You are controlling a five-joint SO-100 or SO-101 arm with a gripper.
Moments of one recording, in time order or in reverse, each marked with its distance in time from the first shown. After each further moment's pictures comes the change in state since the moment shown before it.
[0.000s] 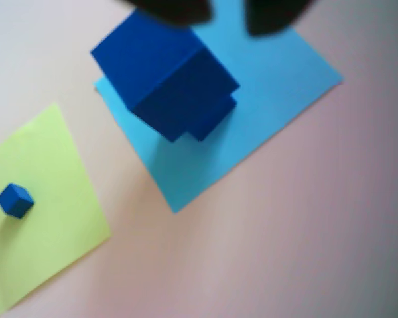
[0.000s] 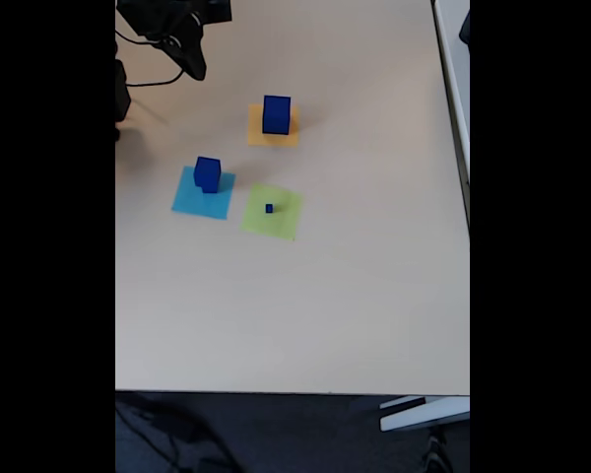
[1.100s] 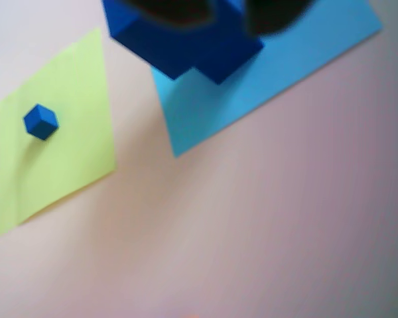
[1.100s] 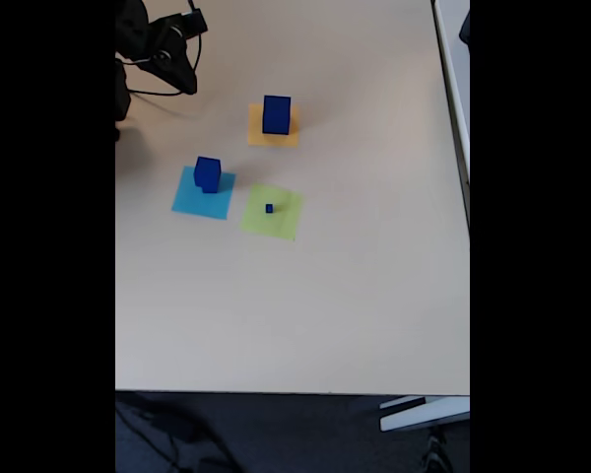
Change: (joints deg) arm -2.3 26.9 30.6 -12.0 -14.1
